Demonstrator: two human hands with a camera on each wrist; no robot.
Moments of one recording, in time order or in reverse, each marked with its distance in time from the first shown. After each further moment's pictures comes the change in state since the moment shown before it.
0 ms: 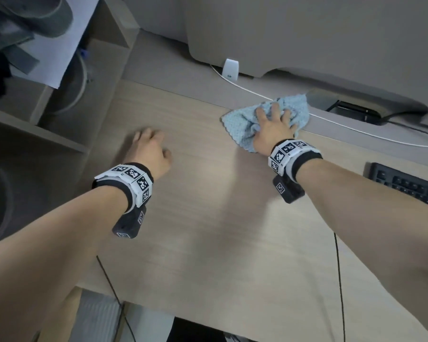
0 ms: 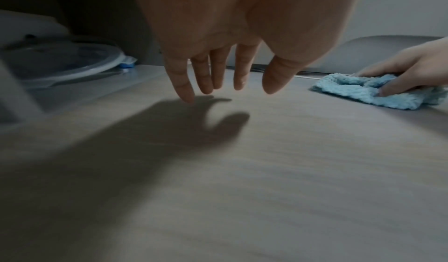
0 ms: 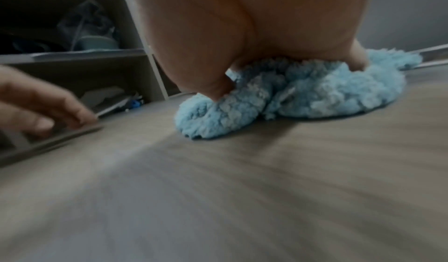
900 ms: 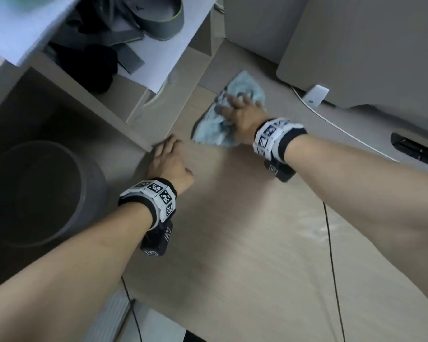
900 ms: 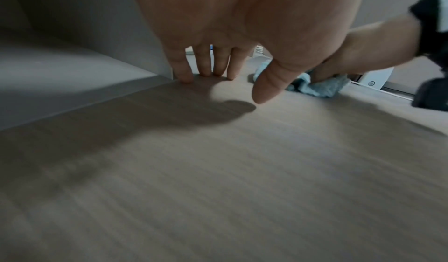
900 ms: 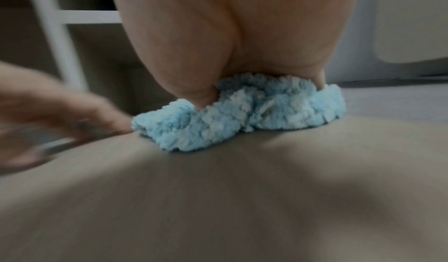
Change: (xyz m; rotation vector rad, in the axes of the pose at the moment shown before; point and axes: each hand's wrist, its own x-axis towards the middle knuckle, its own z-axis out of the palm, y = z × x) left_hand -0.004 -0.099 -0.008 -0.132 -0.001 -0.208; right_hand 0.072 -0.220 -0.005 -0.235 -0.103 -0.624
